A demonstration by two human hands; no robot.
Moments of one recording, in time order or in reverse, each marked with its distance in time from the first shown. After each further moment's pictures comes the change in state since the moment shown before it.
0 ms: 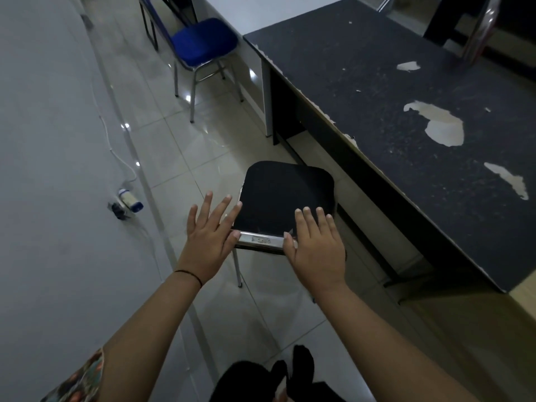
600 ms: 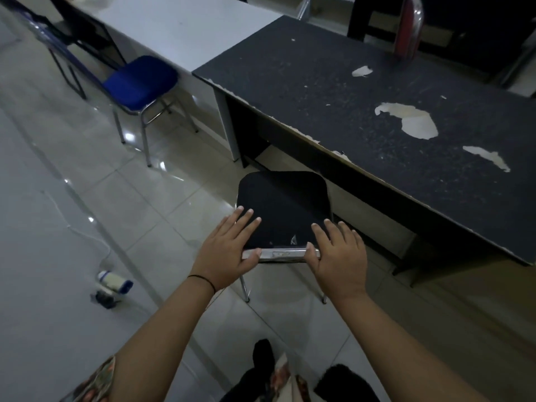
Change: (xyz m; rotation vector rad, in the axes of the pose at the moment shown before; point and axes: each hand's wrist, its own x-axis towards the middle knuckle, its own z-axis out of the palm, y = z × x) left_hand 0.131 -0.086 0.001 -0.114 -0.165 0.439; right_hand 0.071 -0.042 0.041 -0.105 0.157 0.336
